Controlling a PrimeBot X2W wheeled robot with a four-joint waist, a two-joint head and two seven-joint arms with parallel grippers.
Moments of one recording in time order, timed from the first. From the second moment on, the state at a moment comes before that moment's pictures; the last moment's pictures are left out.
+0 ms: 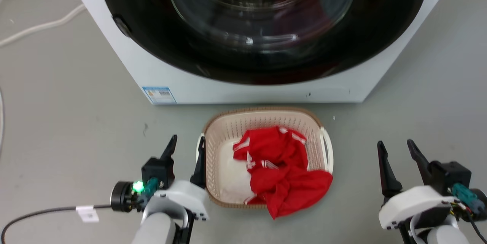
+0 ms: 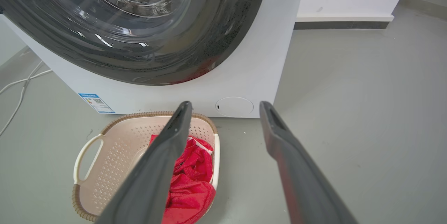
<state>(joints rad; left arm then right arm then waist) -0.23 0.05 -0.22 0.41 -0.18 0.03 -0.26 -0.06 -0.05 -0.05 0.16 0.08 0.13 -0.11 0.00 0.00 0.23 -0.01</state>
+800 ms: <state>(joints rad) -0.72 0.10 -0.16 1.01 -0.30 -0.02 -0.24 -0.55 -0.05 0.09 0.71 0.17 0.13 -0.19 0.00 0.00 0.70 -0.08</state>
